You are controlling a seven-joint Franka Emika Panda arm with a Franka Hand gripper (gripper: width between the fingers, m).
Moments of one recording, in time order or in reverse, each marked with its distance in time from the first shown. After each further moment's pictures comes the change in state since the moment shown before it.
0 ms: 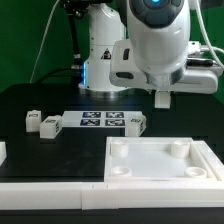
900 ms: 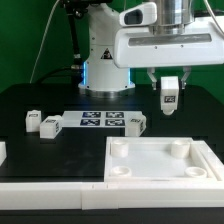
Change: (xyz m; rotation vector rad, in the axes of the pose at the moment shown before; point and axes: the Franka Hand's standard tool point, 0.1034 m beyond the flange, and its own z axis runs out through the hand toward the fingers) arm 0.015 -0.014 -0.063 0.014 0.863 -0.160
